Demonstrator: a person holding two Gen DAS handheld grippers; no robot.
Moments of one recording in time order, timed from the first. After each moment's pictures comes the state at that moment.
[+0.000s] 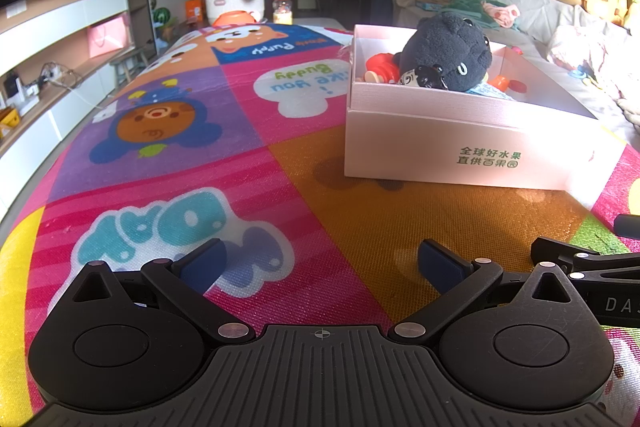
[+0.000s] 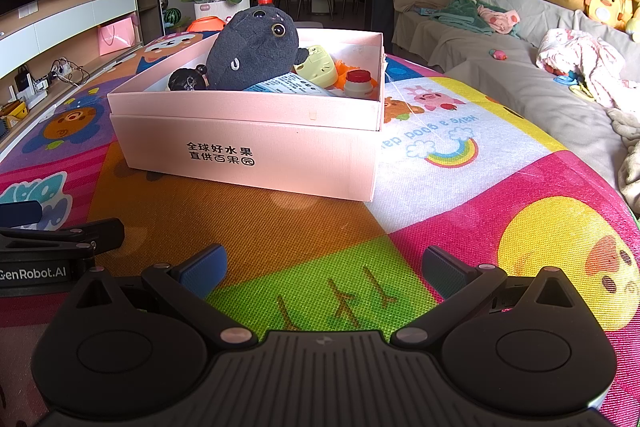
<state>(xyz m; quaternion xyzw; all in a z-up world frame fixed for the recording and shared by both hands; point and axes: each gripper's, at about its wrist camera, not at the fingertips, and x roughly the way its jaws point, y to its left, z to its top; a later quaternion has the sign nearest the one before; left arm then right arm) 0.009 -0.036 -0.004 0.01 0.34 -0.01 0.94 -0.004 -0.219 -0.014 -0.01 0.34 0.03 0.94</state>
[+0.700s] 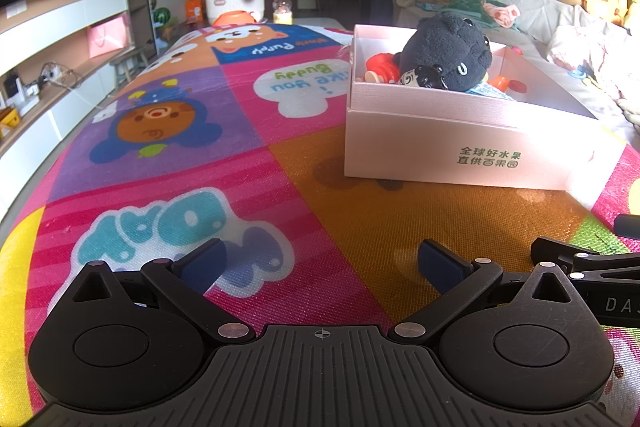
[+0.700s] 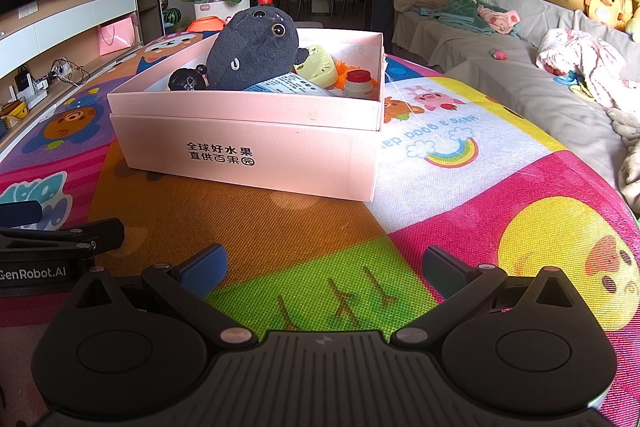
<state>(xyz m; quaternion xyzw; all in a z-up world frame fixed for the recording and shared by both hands) 0.010 -0.035 -0.004 0.01 0.34 -0.01 0.94 -0.004 -0.219 -0.014 -0.01 0.34 0.03 0.94</state>
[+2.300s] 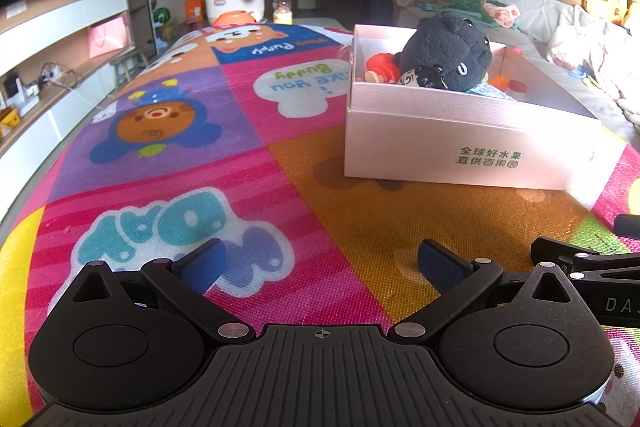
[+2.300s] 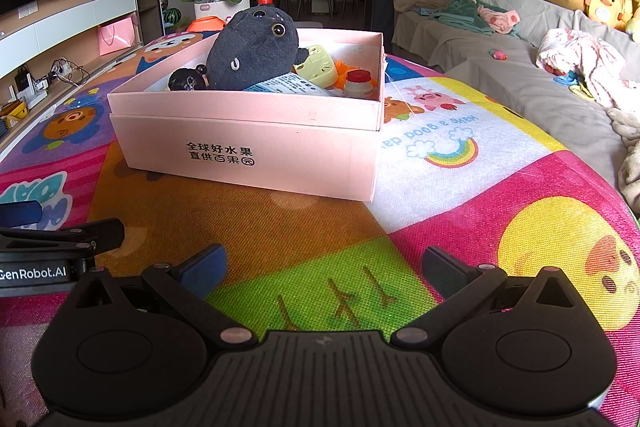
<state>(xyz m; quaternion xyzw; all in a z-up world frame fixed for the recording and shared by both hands) 0.010 -0.035 -0.004 0.01 0.34 -0.01 0.94 -0.004 -0.219 -0.014 -0.01 0.34 0.03 0.94</state>
